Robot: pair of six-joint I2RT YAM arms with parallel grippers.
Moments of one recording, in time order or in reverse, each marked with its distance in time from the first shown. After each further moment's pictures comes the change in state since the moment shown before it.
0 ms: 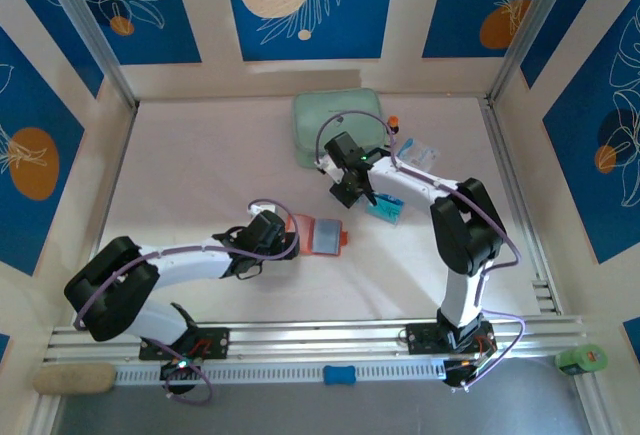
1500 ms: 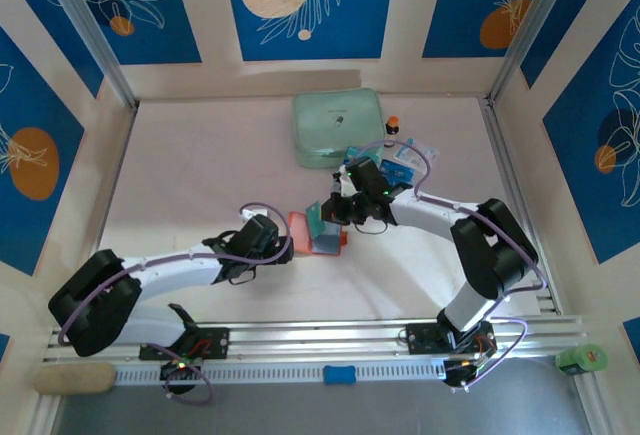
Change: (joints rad) left arm 0.000 -0.112 -0.042 -0.084 0.011 -0.051; right arm -0.020 -0.181 -0.423 0.496 -0.646 0.941
